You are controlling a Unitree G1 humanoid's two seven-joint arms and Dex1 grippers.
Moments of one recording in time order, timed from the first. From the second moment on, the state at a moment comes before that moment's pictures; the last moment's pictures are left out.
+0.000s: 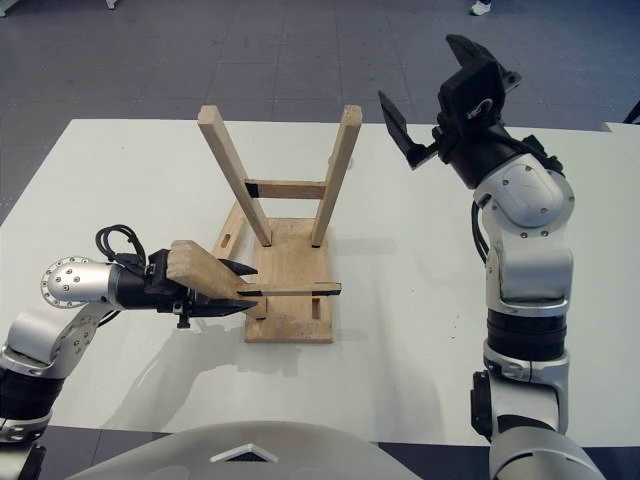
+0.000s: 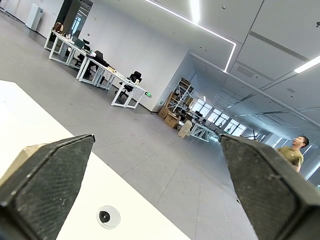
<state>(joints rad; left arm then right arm) -0.04 0.73 -0.18 -0.32 -0.50 0.13 -1.15 -0.42 -0.52 -0.09 -0.27 0.11 0.26 0.48</state>
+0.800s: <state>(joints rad) -0.10 0.75 -0.27 -0.18 -0.53 -0.09 -1.21 -0.60 -0.40 -0.12 -0.37 0.42 0.68 0.43</state>
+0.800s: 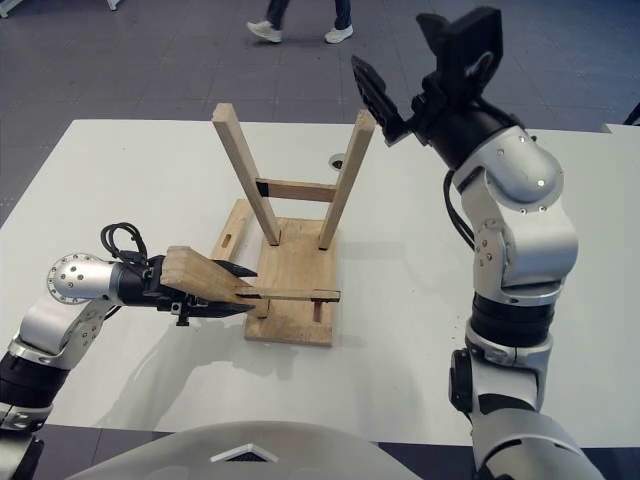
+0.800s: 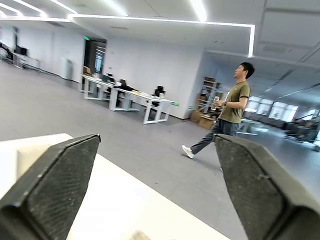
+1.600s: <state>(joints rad) -0.12 0.76 -0.30 -0.15 -0.54 -0.11 -1.20 -0.15 -1.16 0.04 -0.39 0.48 0.71 1.23</state>
